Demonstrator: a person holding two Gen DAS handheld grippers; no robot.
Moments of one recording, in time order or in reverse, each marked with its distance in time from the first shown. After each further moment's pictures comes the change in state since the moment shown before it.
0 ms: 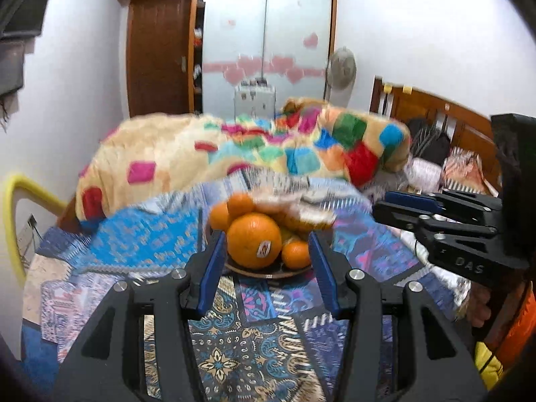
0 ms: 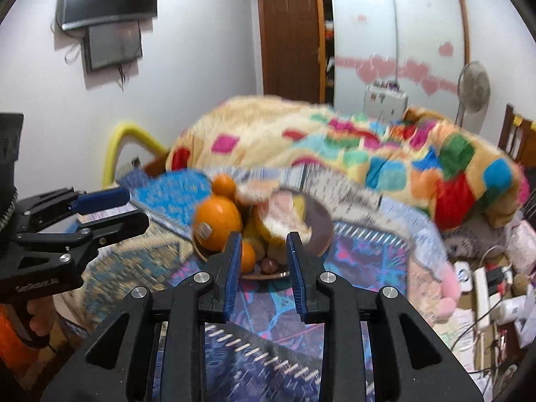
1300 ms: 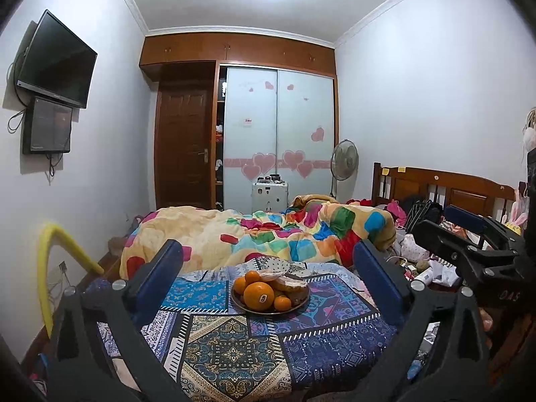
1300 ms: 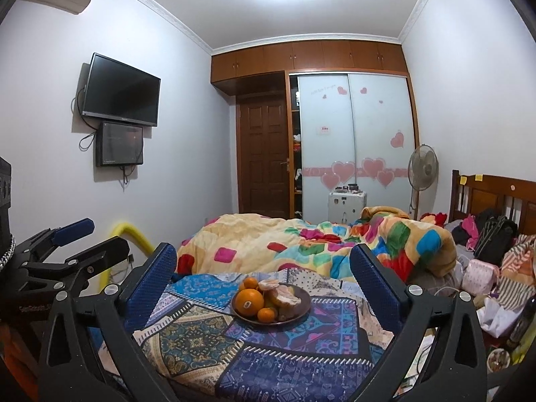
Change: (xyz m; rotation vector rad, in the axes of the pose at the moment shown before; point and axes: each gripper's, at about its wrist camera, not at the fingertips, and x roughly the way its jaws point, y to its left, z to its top) left arm -0.205 -0.041 -0.007 0.008 -0.389 0.078; right arm -0.194 0.084 -0.009 0.029 -0.464 -0.148
